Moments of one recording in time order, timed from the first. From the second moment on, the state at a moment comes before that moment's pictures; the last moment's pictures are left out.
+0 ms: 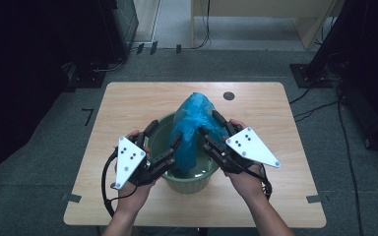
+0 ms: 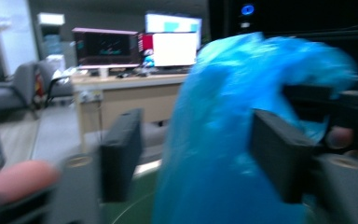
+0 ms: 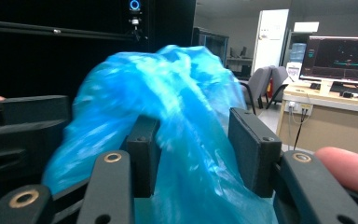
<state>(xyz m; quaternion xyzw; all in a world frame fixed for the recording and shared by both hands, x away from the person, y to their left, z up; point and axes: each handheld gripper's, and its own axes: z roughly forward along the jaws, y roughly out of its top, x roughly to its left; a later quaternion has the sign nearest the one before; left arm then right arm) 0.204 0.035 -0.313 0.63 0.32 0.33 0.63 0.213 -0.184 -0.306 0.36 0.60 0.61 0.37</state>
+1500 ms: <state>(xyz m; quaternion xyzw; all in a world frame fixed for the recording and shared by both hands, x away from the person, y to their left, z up) 0.213 0.061 -0.325 0.62 0.32 0.27 0.66 0.199 -0.195 -0.313 0.33 0.62 0.62 0.36</state>
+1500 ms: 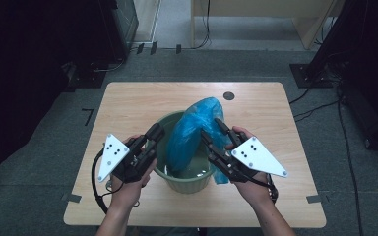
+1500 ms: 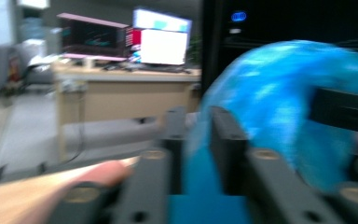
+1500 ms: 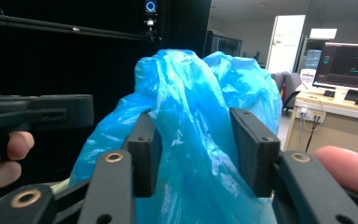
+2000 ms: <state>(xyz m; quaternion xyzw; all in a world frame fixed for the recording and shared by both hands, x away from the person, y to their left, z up) 0.218 0.044 -0.317 0.64 0.32 0.31 0.63 0.194 -0.184 -0.313 0.30 0.63 0.62 0.35</state>
